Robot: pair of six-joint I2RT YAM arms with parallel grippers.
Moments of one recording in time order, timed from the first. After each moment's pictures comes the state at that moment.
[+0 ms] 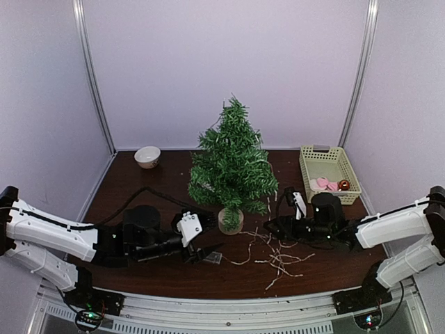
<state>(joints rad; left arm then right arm) -1.27 1.26 0.57 0.45 -0.18 0.31 0.74 1.30 0.38 0.46 -0.20 0.58</state>
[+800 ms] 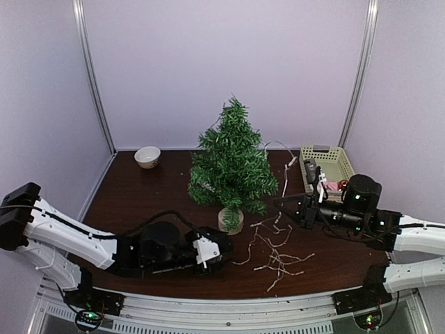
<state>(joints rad) -1.34 1.41 0.57 0.55 -0.21 0.42 0.89 0.86 0.50 0.26 -0.24 0.59</state>
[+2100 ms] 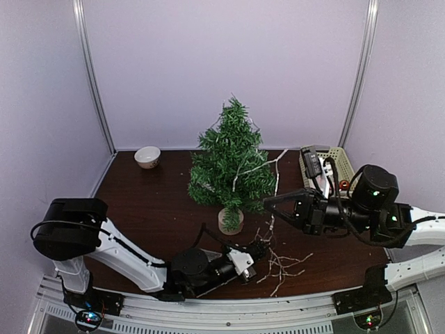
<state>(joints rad) -1.50 1.92 0.80 1.21 -0.43 0.37 1.15 0.86 0.70 0.21 -0.22 0.61</state>
